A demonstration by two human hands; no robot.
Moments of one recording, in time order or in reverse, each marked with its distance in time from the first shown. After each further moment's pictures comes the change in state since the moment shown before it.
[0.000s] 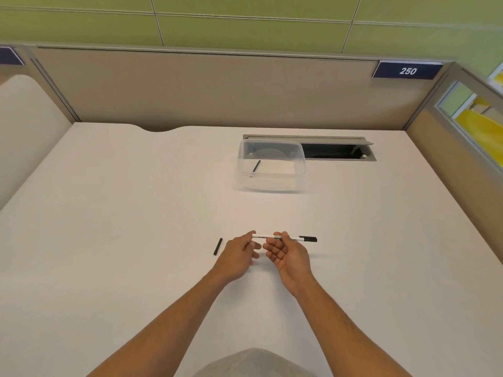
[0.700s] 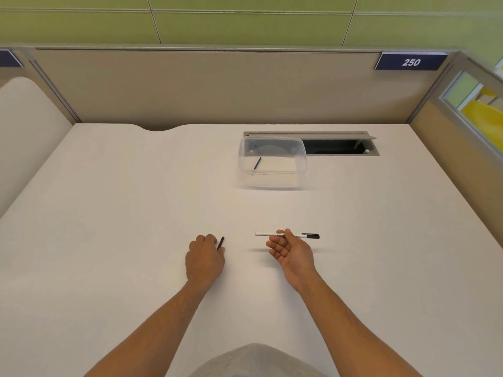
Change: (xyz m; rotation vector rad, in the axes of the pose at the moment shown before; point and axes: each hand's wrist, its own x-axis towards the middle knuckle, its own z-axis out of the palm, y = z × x) left_hand -0.001 -0.049 -0.038 0.681 0.430 -0.162; right_hand 0.007 -0.002 -0.003 0.024 0.022 0.047
